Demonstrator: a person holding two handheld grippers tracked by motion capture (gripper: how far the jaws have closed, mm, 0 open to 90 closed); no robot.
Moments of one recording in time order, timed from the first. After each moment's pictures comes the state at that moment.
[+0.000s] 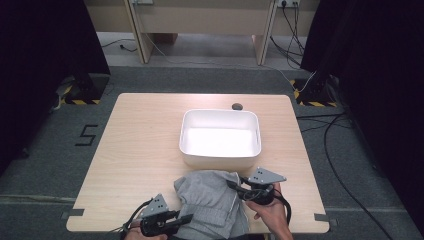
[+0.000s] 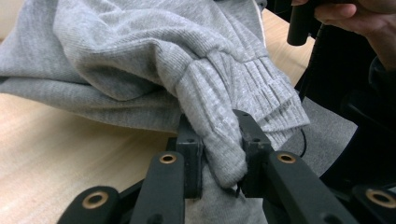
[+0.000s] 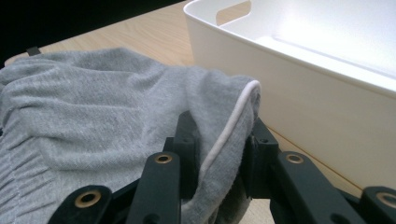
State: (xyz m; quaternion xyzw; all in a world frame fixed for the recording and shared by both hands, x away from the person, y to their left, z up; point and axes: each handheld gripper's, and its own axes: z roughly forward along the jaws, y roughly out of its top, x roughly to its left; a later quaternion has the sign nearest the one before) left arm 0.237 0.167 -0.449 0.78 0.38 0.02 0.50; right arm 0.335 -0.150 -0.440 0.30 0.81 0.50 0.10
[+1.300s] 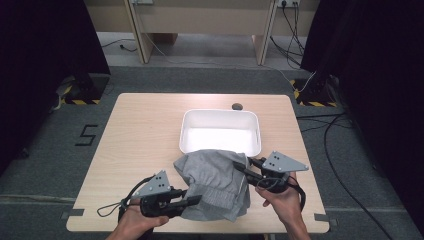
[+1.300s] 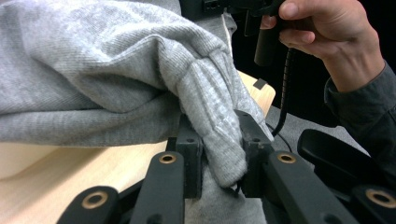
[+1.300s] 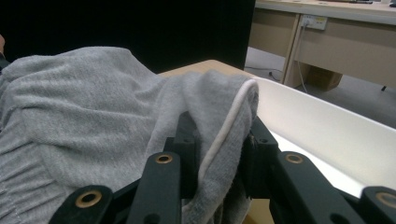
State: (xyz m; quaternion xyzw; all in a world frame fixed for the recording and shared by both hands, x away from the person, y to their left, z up) left arm 0.267 0.154 -0.354 0.78 0.30 0.03 0.54; right arm 0.337 -0.161 -0.351 0.26 0.78 0.55 0.17
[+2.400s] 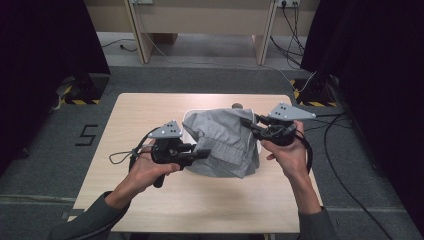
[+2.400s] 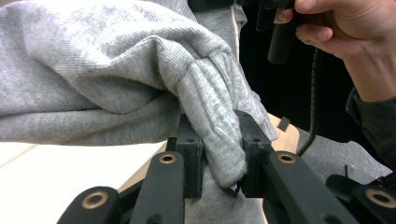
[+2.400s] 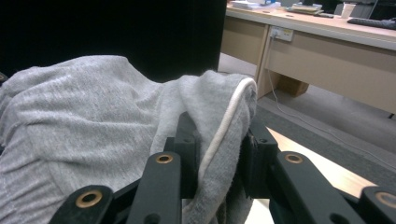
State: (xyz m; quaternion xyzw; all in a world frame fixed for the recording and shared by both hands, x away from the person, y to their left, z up) left arm 0.362 0.140 -0.296 0.78 0.31 0.04 0.54; right arm 0.418 -0.161 -0.279 0.28 0.77 0.53 0.20
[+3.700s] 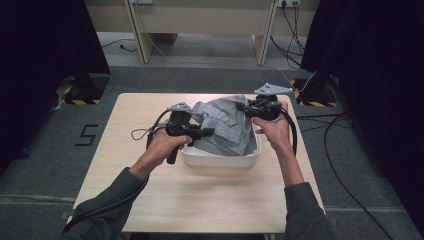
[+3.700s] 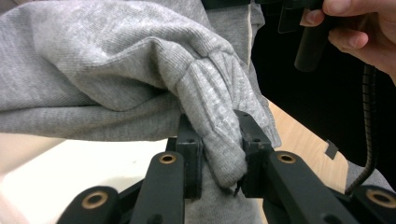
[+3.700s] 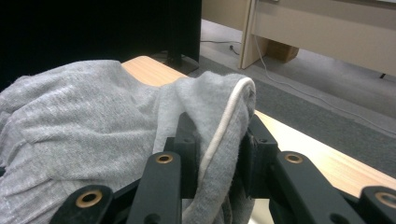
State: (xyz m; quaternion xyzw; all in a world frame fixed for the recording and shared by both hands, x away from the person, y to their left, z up) left arm 0.444 0.129 -0.329 0.77 0.39 0.02 0.51; right arm 0.508 -0.145 -0.309 0.33 0.79 0.48 0.19
